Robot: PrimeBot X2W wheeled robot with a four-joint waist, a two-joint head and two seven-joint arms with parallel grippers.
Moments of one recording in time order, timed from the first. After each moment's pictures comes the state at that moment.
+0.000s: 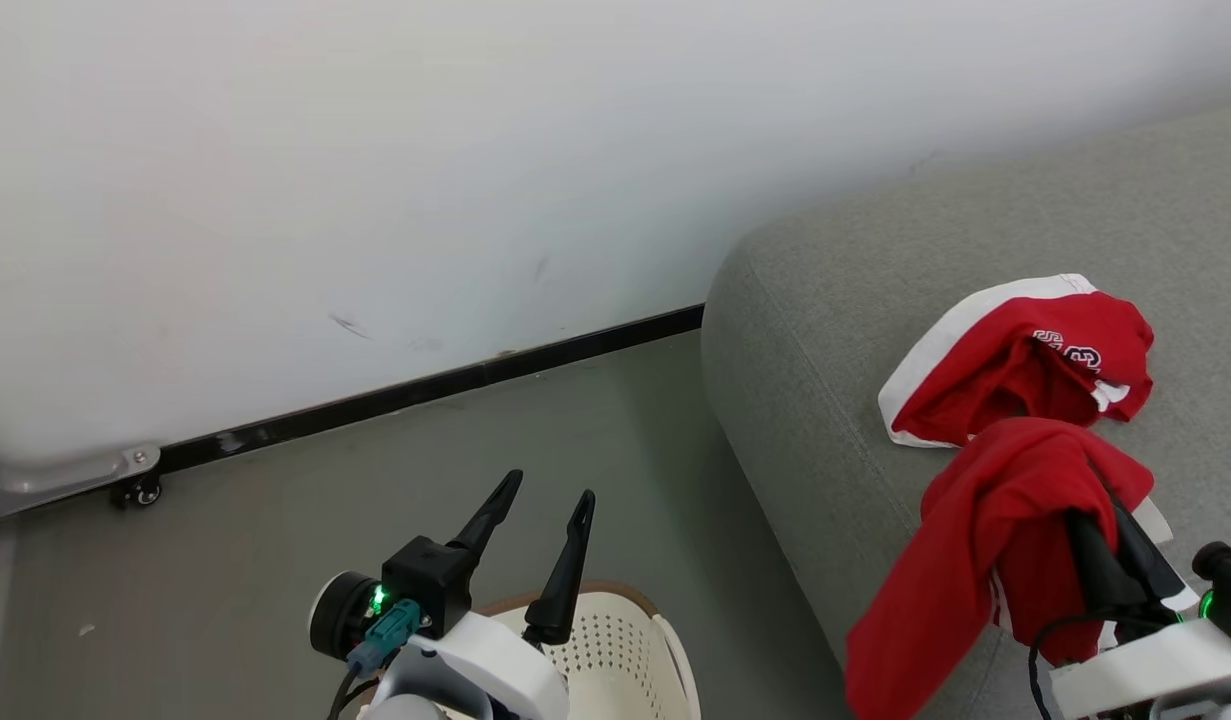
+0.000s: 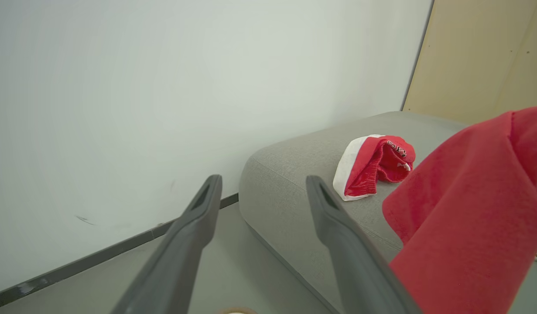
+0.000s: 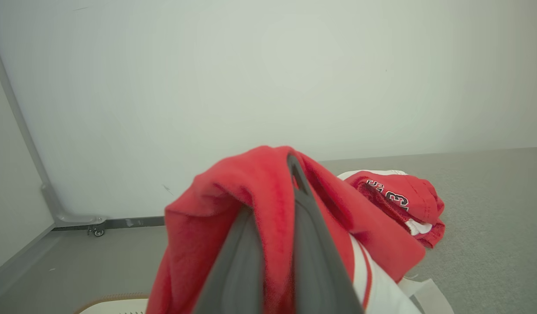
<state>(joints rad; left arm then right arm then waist) -0.23 0.05 -0.43 0.41 -0.29 0.00 -0.24 0.01 -0.28 0.03 0.18 0.29 0.13 -0.19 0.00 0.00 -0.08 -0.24</state>
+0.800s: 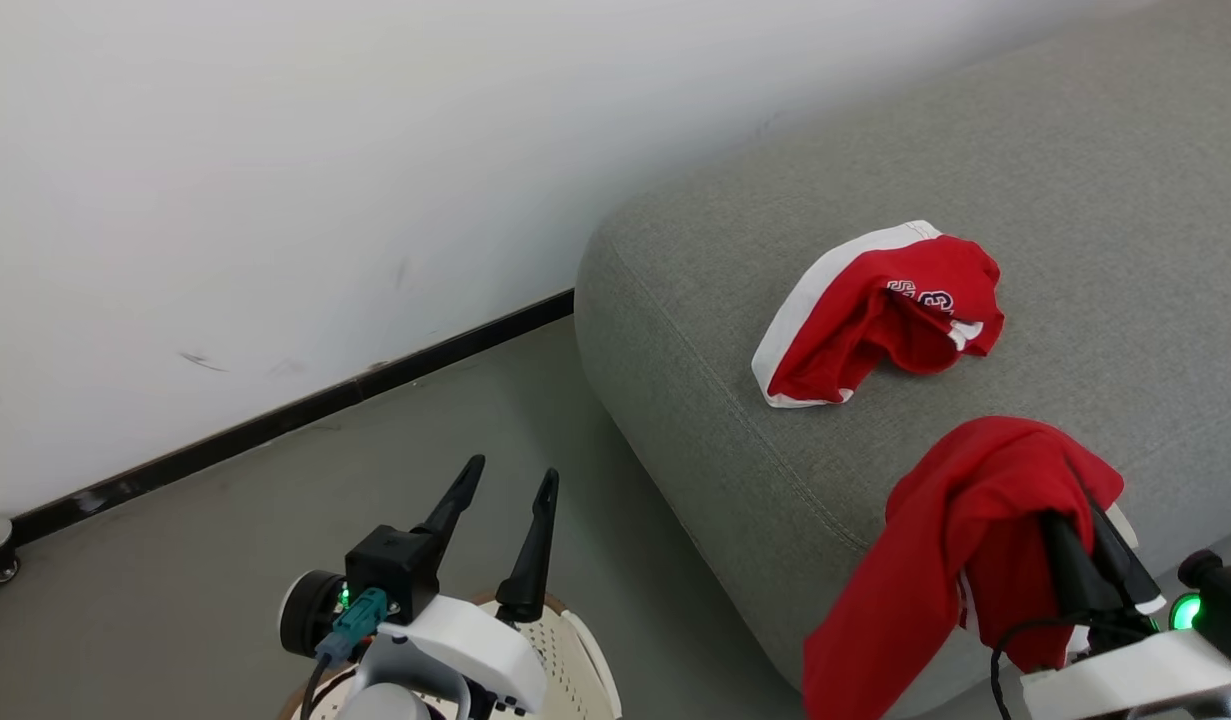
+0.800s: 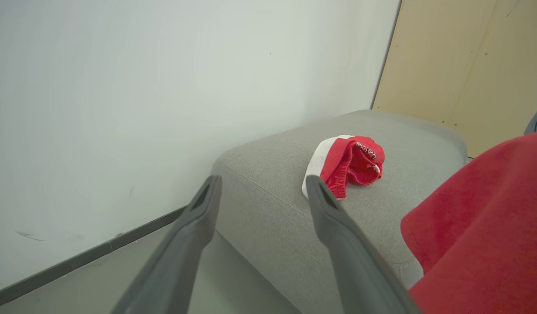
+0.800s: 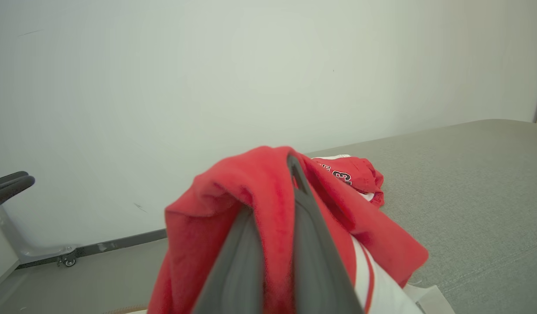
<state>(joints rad) -0.23 0.05 -0.39 0.40 -0.30 0.03 -0.25 0.08 -0.19 0.00 0.03 0.27 0.13 -0.13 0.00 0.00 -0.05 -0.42</state>
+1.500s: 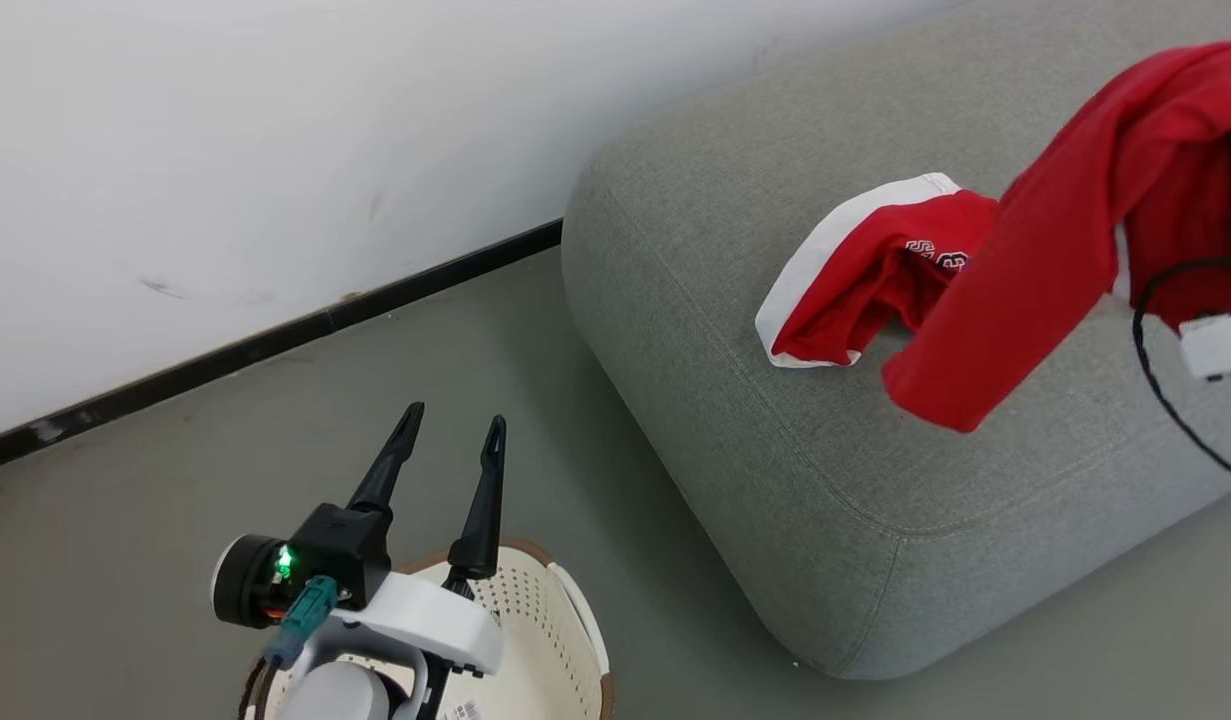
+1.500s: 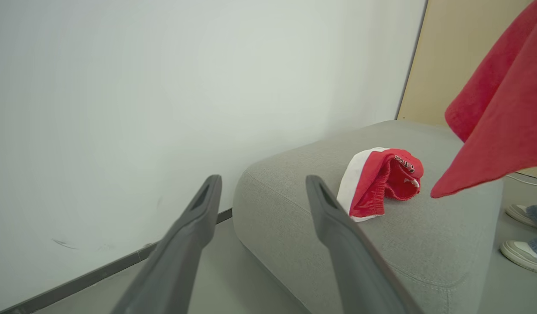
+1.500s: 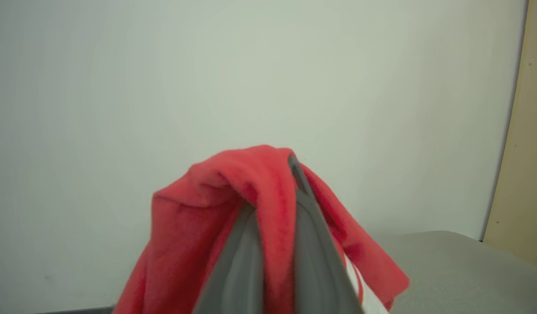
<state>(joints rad) -0.23 0.10 -0.35 0.27 -0.24 0.11 -0.25 -0.45 -0.35 -0.06 0.14 0.31 0.13 -0.02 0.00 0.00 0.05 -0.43</state>
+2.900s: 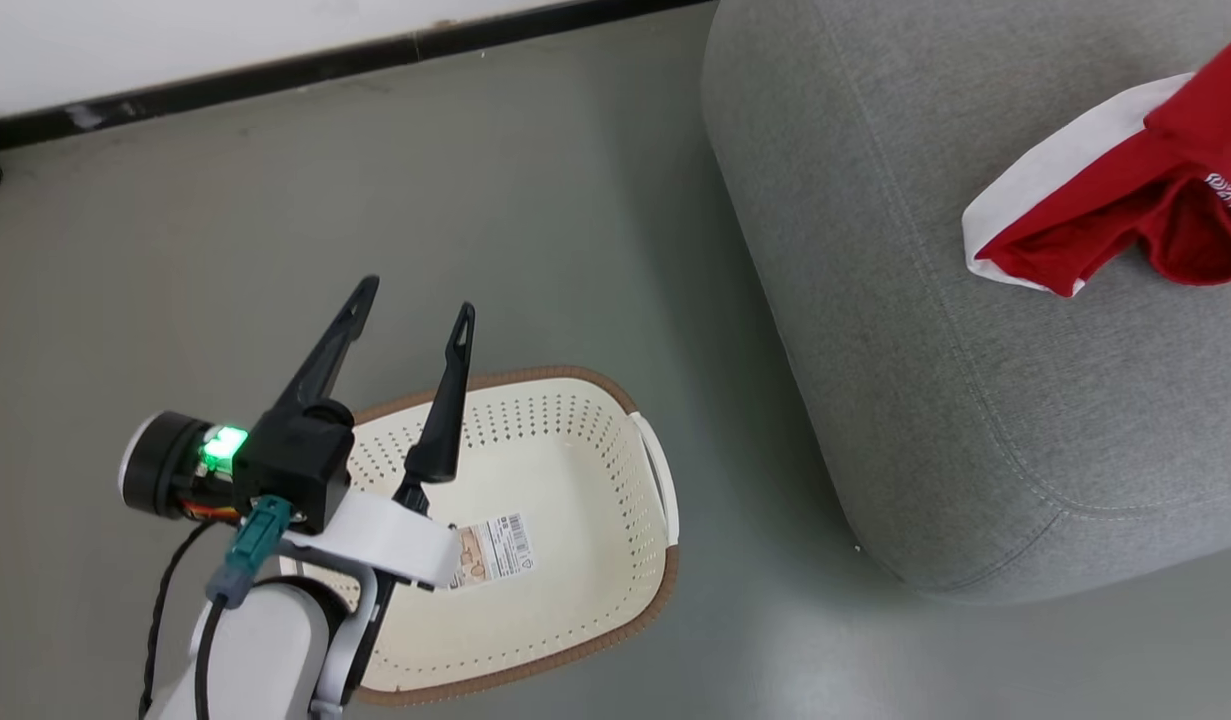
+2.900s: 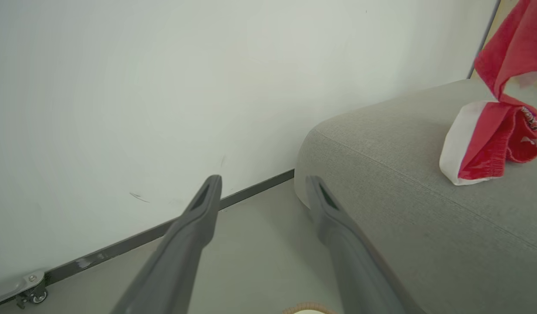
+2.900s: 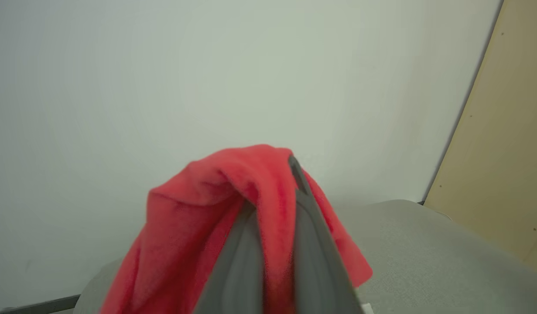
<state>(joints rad) -0.32 0.23 -0.35 0.03 -0.16 0.12 -0.10 -0.97 -0.53 -0.23 0.72 0.18 0.13 -0.08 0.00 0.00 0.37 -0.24</state>
